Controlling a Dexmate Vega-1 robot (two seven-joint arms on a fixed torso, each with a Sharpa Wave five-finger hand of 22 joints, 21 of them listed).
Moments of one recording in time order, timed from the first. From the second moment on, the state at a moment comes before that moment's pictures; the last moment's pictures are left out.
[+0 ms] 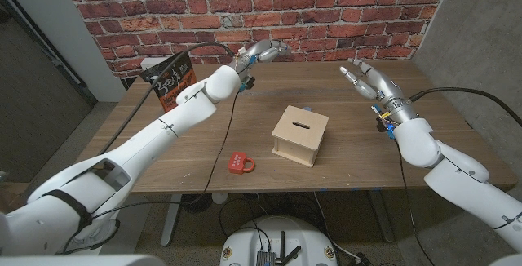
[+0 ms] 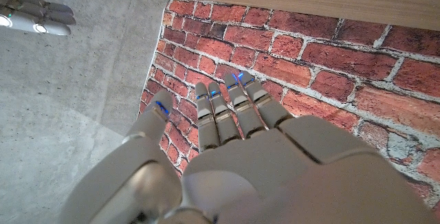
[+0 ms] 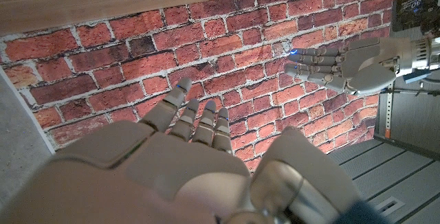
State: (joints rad) left arm 0.53 0.54 0.66 -1.64 0.11 0.06 0.06; left_hand 0.22 0.10 0.77 -0.17 0.17 0.52 0.00 0.17 0.18 0.48 -0.07 0.17 0.18 0.49 -0.05 0.16 0.16 0.39 -0.04 0.18 0.16; right arm -1.32 -0.84 -0.11 -2.15 -0.18 -0.17 -0.31; right_hand 0.26 0.16 0.09 0.14 0.29 0.12 -0.01 0.19 0.18 0.16 -0.02 0.19 0.18 0.04 -0.01 0.20 0.33 0.30 -0.01 0.19 0.16
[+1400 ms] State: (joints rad) left arm 0.70 0.50 0.55 -1.48 -0.11 -0.21 0.20; left_hand 0.20 0.13 0.70 -0.15 0.17 0.29 -0.06 0.17 0.18 0.21 -0.03 0.17 0.18 0.25 -0.02 0.16 0.17 0.28 -0.04 0.18 0.17; right arm -1.20 -0.71 -0.15 -1.90 0.28 0.10 -0.27; right_hand 0.26 0.16 0.09 0.14 0.29 0.12 -0.01 0.19 0.18 0.16 -0.02 0.19 0.18 0.04 -0.01 0.20 0.33 0.30 -0.01 0.19 0.16
